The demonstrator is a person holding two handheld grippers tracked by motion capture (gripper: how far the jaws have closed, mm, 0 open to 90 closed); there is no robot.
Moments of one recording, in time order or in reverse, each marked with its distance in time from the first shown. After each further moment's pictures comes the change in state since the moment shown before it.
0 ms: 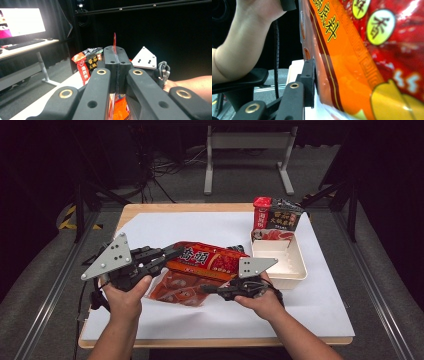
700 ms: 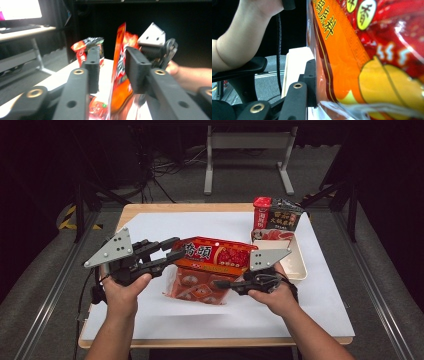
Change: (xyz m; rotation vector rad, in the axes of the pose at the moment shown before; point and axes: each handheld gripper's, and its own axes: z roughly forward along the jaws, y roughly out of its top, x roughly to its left) left arm 0.015 -0.008 0.004 0.080 0.002 -0.072; right arm -0.003 0.027 -0.036 0.136 -0.035 0.014
